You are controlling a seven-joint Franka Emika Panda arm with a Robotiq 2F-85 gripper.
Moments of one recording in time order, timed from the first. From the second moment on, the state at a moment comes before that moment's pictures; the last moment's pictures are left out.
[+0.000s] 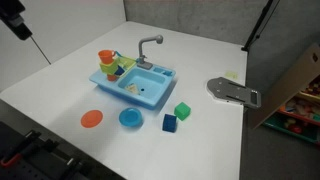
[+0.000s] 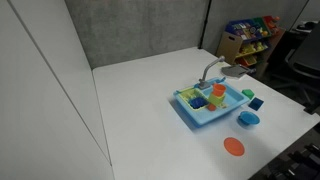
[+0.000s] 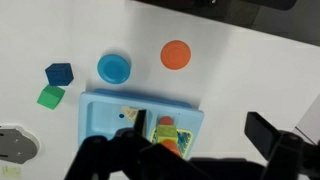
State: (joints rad) arm 0.04 -0.91 -0.11 -2.80 0.01 2.02 -0.21
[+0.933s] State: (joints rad) arm 0.00 -0.77 -0.05 -2.72 -0.03 2.09 -0.13
